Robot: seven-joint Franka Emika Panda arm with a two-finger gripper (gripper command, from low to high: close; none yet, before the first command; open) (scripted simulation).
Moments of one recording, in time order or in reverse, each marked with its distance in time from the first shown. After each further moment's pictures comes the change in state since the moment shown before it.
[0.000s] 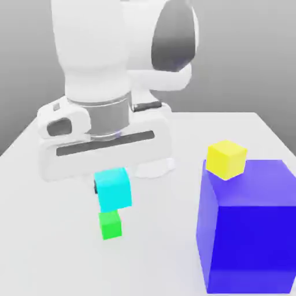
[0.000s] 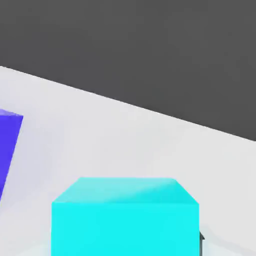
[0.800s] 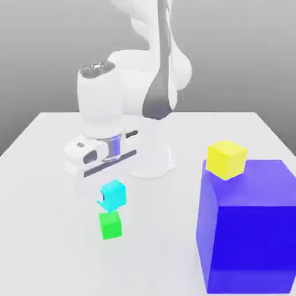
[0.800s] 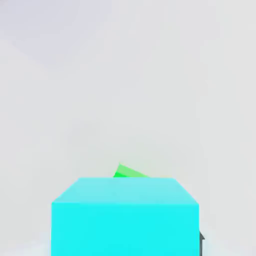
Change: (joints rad) arm 0.082 -0.021 -0.140 -0.509 0.103 0.513 -0.562
